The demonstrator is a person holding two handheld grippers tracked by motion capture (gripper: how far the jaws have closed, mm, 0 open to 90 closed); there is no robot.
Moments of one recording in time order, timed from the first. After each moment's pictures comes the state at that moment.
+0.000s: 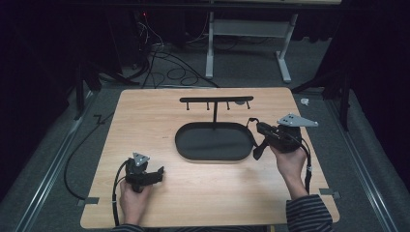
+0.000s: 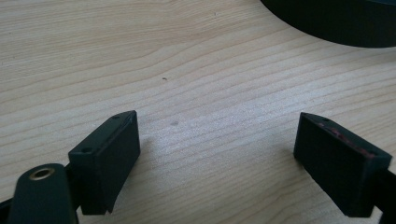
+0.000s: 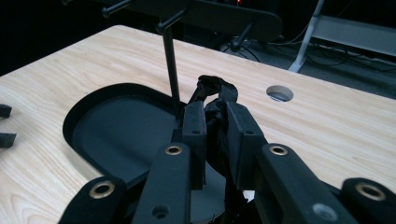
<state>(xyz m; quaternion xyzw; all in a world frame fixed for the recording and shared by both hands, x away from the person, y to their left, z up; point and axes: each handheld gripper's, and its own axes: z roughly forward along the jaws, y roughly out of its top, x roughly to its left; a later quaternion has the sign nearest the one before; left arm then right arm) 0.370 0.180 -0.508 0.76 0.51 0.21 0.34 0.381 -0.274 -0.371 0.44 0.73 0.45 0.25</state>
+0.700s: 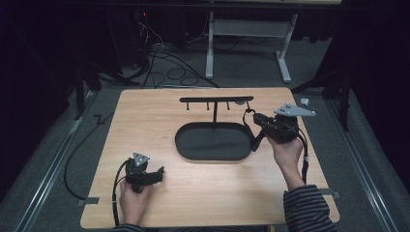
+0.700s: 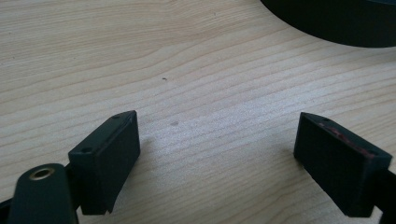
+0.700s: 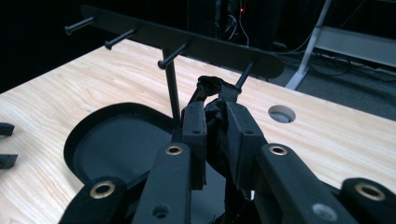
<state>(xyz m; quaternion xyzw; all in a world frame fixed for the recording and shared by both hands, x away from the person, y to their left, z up) 0.370 0.179 -0.509 0.76 0.51 0.21 0.34 0.401 -0.266 -0.353 0.43 0.73 0.46 0.26</state>
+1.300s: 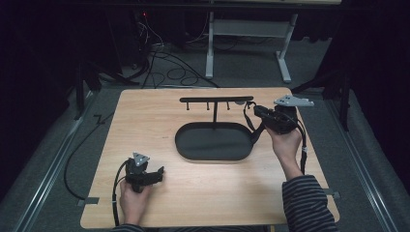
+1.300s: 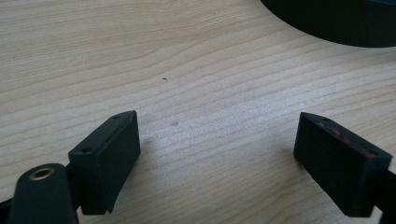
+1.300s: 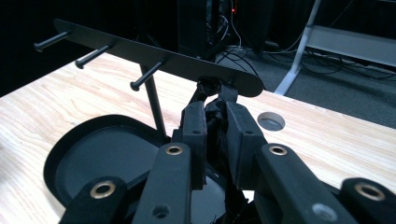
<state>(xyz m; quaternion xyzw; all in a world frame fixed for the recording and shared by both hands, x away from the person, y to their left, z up) 0.370 0.179 -0.509 0.76 0.51 0.21 0.34 0.425 -0.268 -0.347 0.45 0.72 0.46 0.26</state>
